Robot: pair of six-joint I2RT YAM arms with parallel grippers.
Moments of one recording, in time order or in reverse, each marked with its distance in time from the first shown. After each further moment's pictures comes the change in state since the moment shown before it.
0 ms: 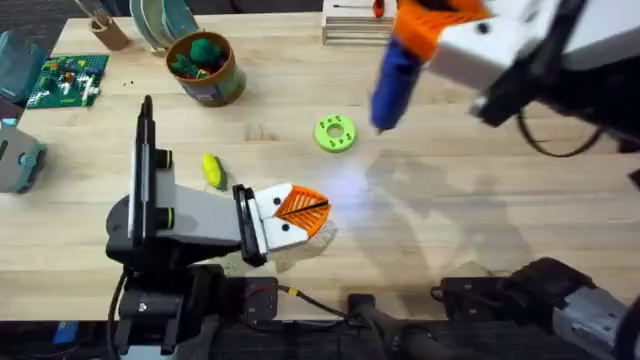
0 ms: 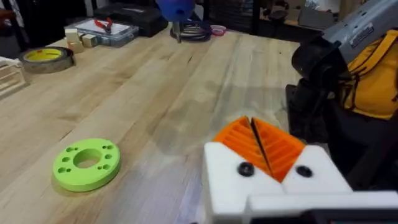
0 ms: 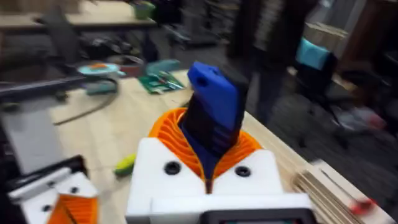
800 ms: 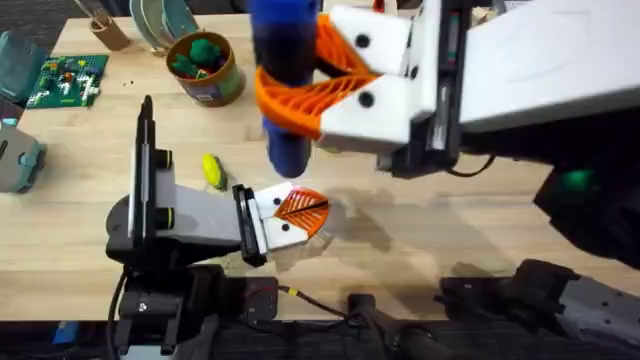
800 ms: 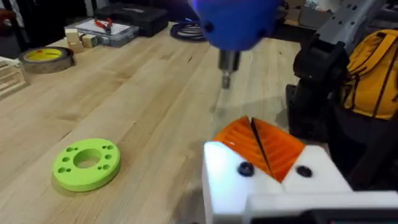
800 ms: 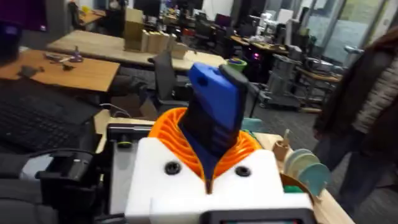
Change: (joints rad) left arm 0.000 0.000 0.000 0.000 0.000 0.000; right arm 0.412 0.178 -0.006 0.367 0.020 0.004
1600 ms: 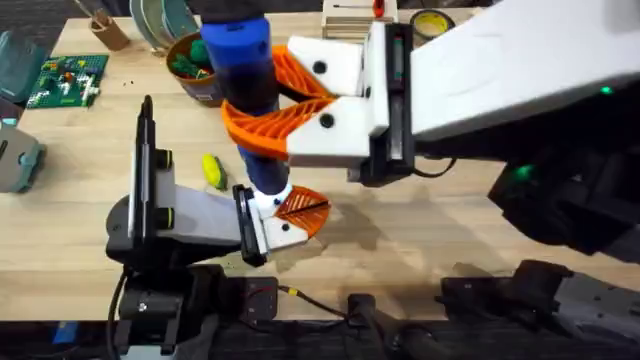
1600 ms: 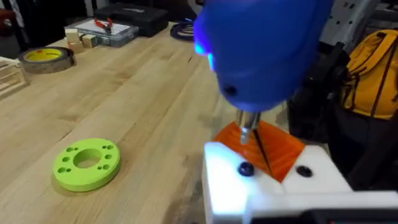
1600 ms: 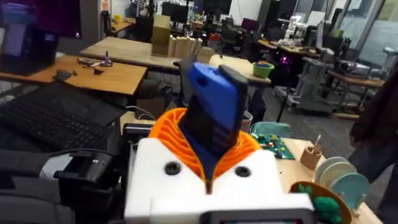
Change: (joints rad) left arm 0.000 0.000 0.000 0.000 0.000 0.000; right arm 0.043 0.116 -0.009 0.134 -0.057 0.056
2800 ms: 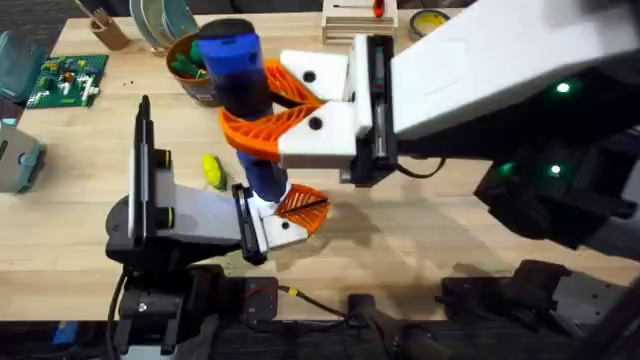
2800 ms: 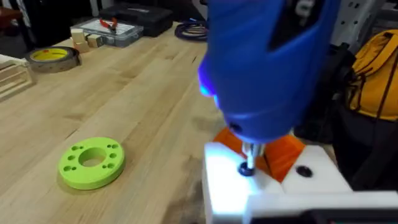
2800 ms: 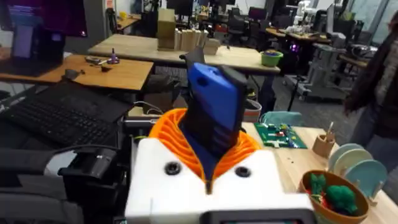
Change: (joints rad) left arm 0.000 0.000 0.000 0.004 -0.018 0.000; right arm 0.000 0.042 -0.002 0.004 -0.007 0.037
